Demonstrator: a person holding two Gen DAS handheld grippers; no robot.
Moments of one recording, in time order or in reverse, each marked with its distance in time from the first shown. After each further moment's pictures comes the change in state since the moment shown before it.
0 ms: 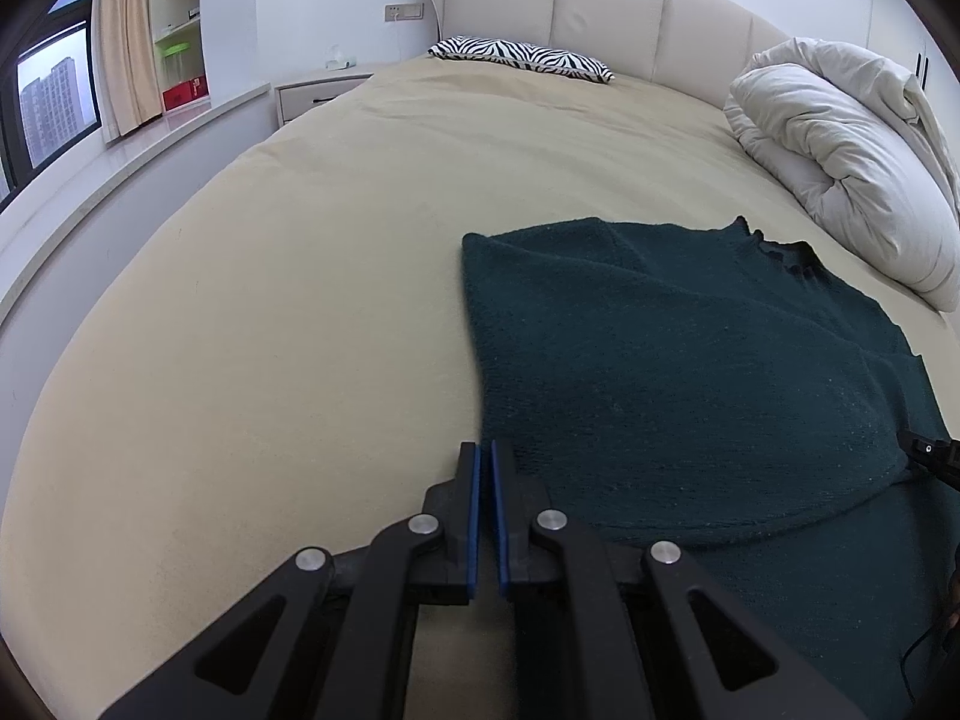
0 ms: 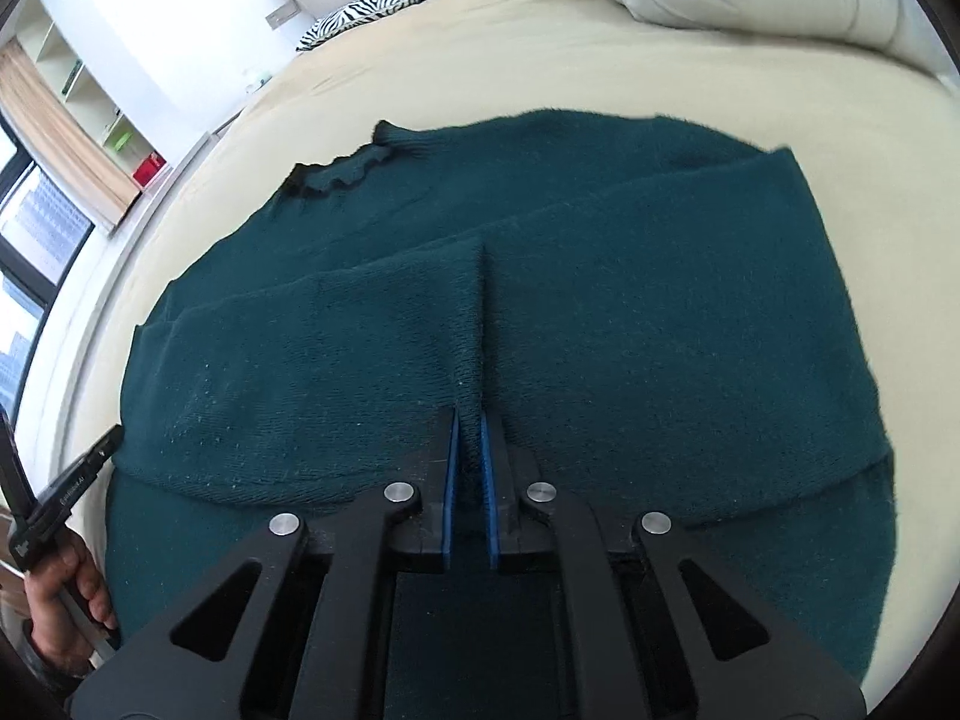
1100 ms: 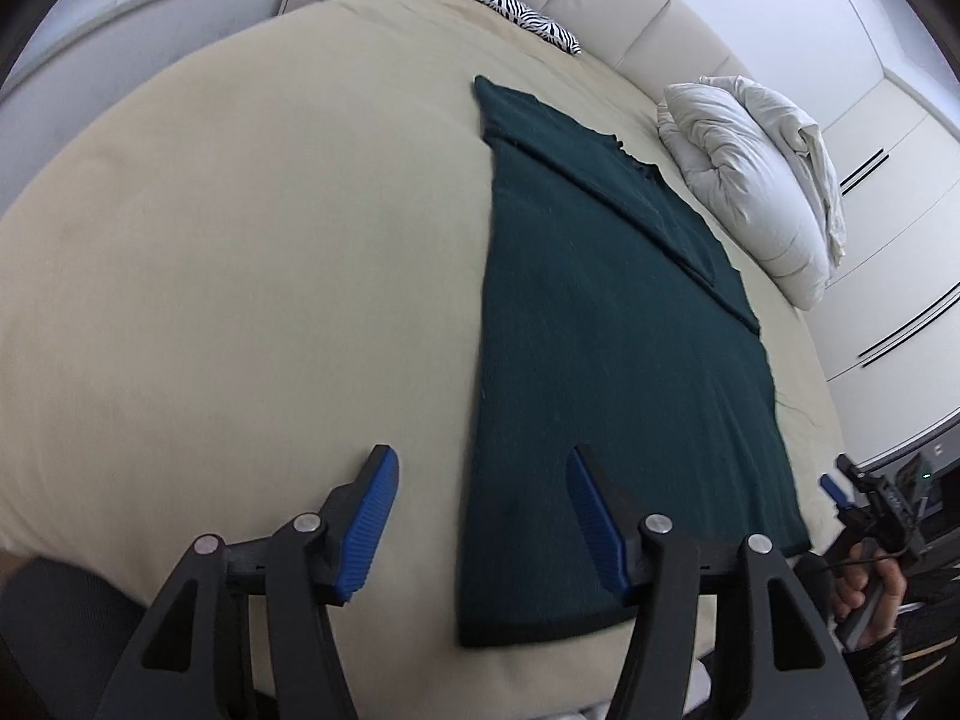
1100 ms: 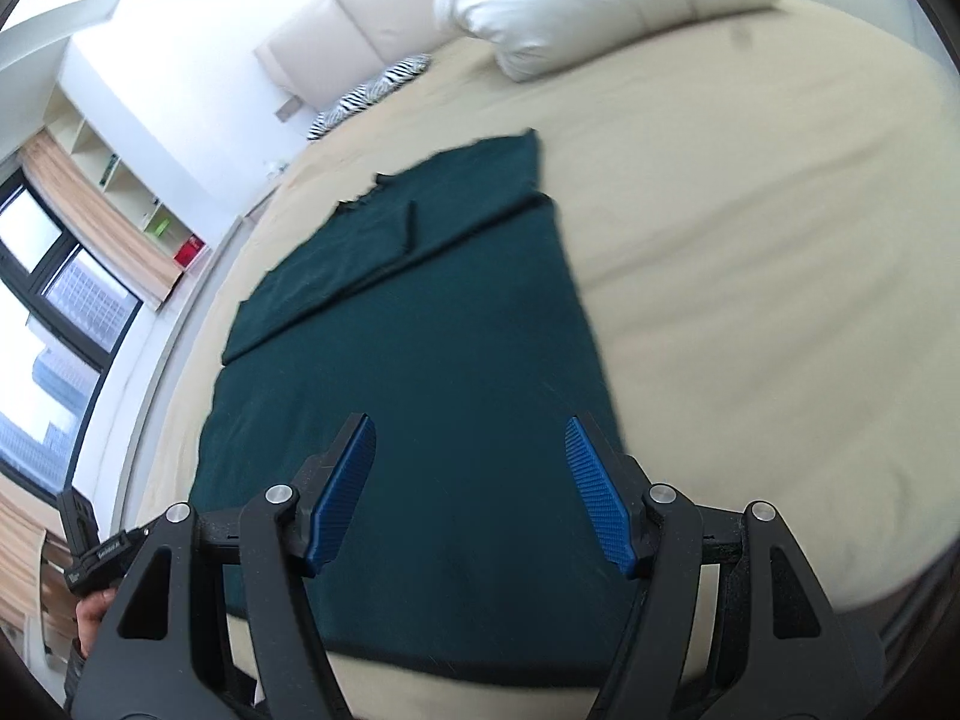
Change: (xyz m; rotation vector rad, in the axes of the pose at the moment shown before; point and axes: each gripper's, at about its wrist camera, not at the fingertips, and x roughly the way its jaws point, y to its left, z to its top) left arm -0.184 0.073 -0.196 -0.250 0.189 -0.379; right arm -0.254 -0.093 -0.219 0.136 -0.147 0.051
